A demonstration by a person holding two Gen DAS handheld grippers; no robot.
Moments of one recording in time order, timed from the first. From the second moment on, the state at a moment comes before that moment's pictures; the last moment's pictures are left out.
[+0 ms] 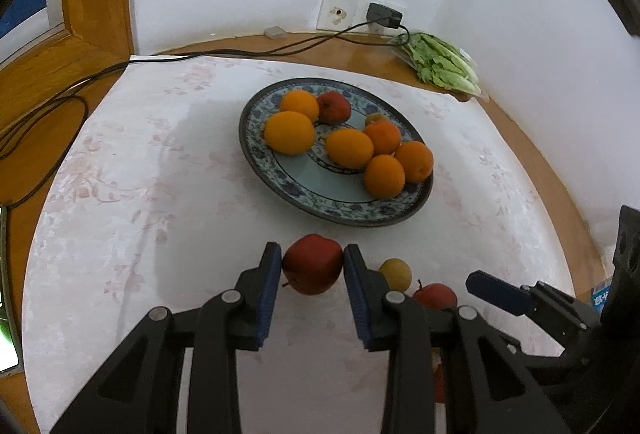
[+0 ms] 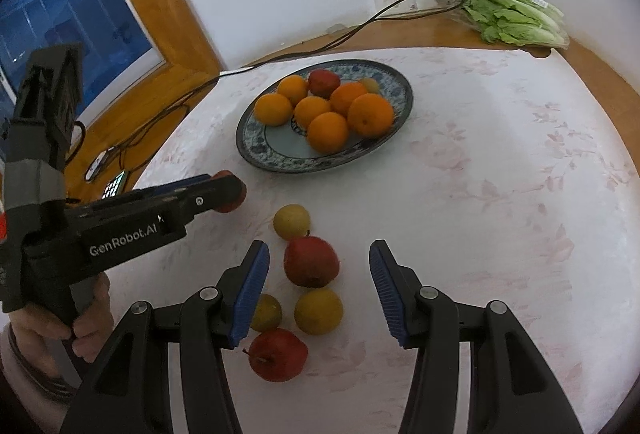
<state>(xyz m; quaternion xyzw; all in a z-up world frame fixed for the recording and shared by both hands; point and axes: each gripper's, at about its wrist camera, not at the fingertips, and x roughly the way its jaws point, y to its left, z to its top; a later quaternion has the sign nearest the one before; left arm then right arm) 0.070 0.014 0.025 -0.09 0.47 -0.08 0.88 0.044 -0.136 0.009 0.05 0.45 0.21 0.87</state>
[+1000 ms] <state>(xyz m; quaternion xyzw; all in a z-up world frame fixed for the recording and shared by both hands) 0.097 0.008 0.044 -0.06 0.44 -0.08 0.89 0.072 -0.131 0.032 0.02 0.42 0.21 0.88</state>
